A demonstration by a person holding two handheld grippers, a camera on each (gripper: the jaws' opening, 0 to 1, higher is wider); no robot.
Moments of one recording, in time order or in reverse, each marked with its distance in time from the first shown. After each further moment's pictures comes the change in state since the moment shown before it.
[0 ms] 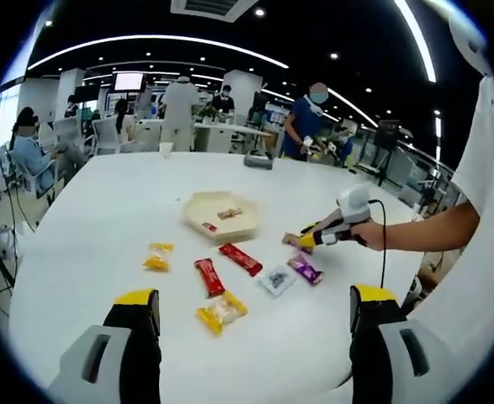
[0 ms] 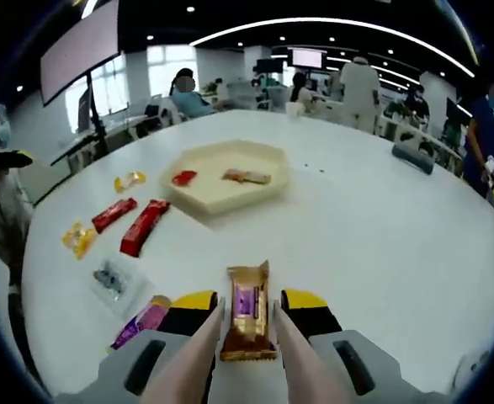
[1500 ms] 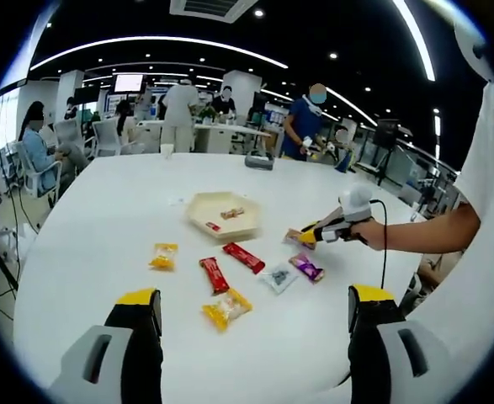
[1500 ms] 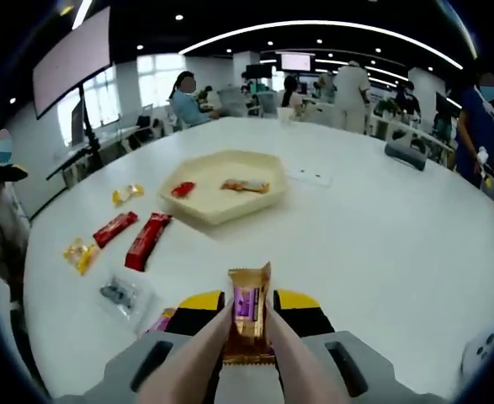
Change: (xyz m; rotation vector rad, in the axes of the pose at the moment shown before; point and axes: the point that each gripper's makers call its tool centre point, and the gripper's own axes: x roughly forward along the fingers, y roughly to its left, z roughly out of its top) left arm -0.013 0.010 0.000 0.013 0.000 -0.012; right arm -0.011 0.009 0.012 0.057 -0.046 -0.045
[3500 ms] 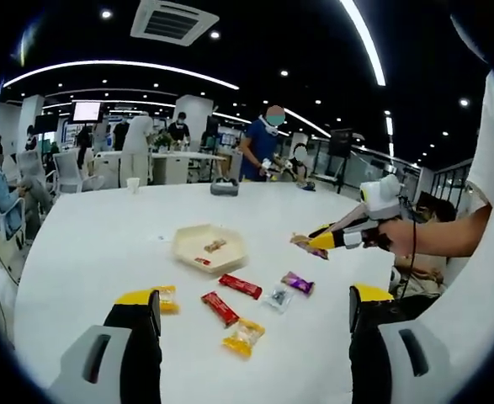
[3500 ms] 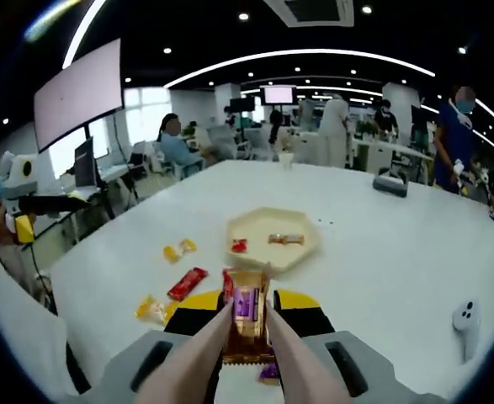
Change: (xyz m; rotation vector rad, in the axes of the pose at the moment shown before) left arm -0.012 0.037 0.038 0.114 -0.137 -0.218; right arm -0.075 0.109 0.072 0.076 -0.167 -0.077
